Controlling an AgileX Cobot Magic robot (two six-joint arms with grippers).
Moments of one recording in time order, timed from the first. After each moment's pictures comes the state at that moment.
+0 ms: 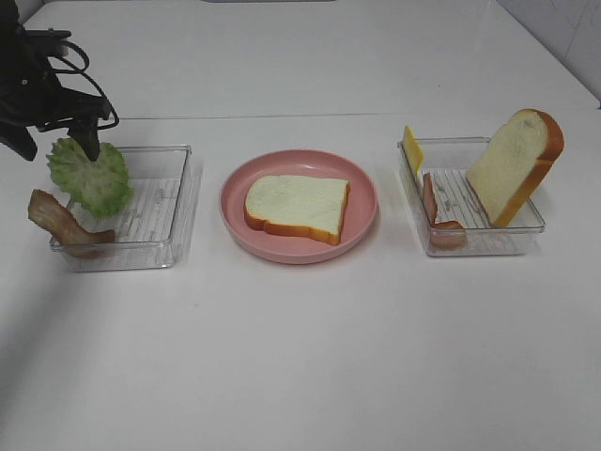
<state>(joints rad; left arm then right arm) -0.04 2.26 -1.86 -0.02 0.97 -0.06 0.03 -0.01 -0.50 0.10 1.07 -0.09</state>
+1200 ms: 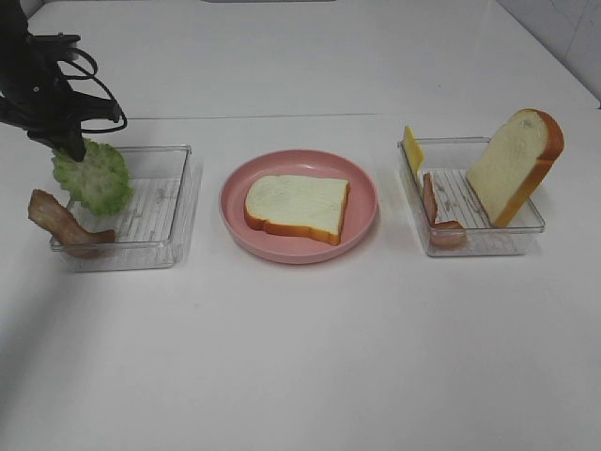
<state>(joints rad) -0.04 2.29 -1.86 -0.08 0.91 -0.03 0.03 -0.01 -0.50 0.10 1.07 -0.09</state>
